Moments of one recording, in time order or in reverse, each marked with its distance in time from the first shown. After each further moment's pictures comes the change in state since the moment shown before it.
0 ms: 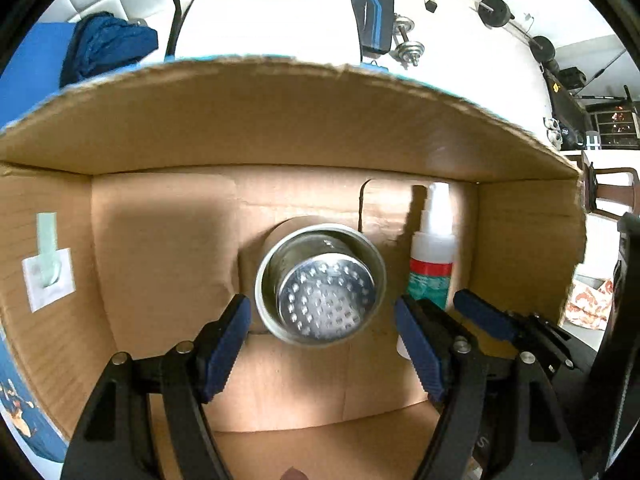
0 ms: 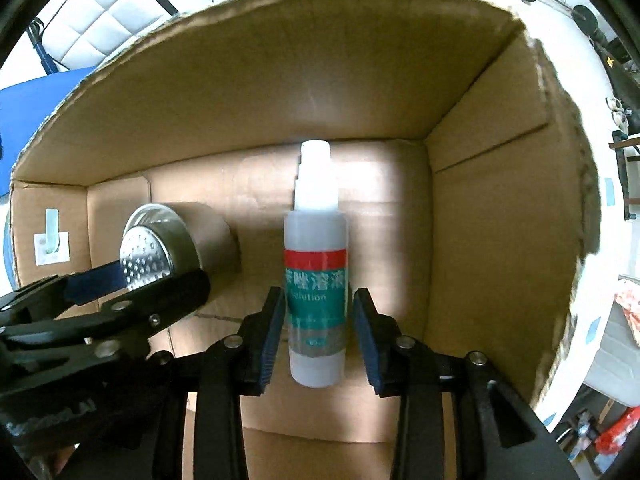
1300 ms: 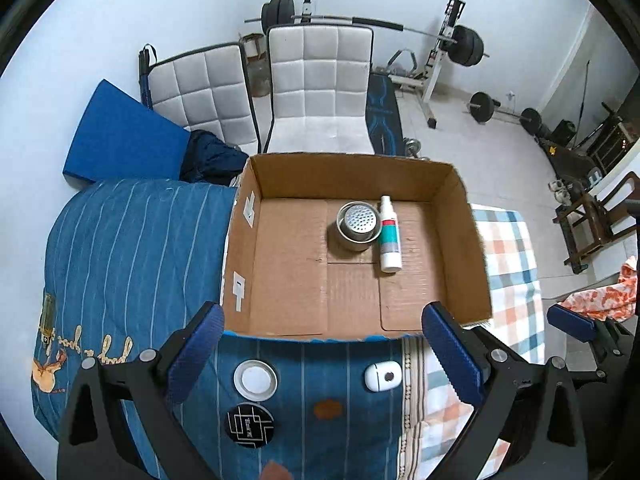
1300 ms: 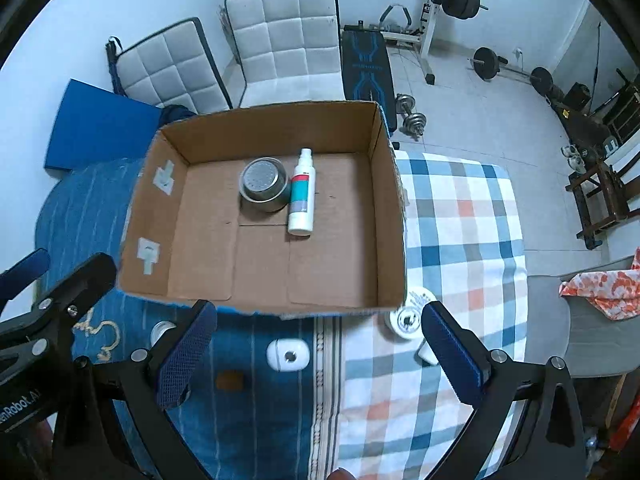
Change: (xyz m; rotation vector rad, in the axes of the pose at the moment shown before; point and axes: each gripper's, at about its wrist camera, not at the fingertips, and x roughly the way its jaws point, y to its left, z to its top) left arm -0.160 0.008 -0.222 0.057 -0.568 0.207; right arm -0.186 0.020 -0.216 -0.040 -0.379 -0.063
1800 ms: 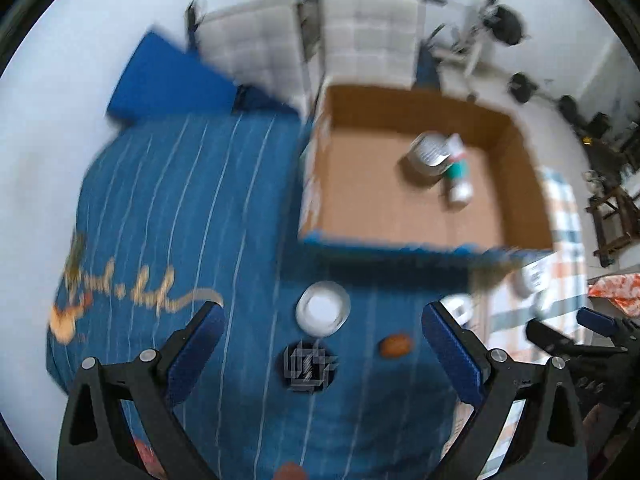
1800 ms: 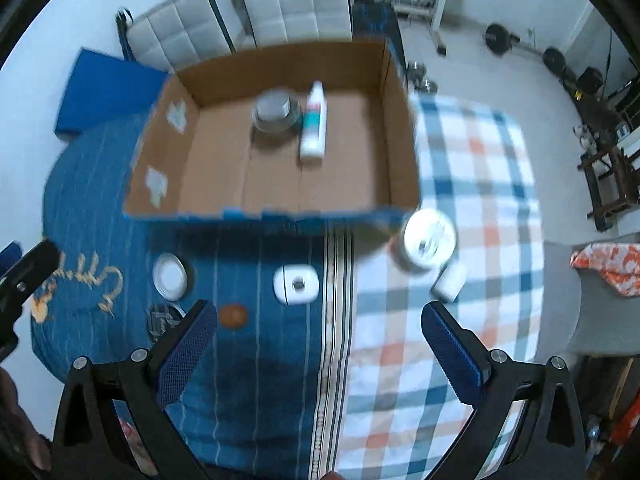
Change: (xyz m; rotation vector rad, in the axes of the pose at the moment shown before) left arm -0.008 0.055 -0.068 -0.039 0.062 0.107; right arm 0.026 -0.001 -0.069 -0.005 0.129 0.036
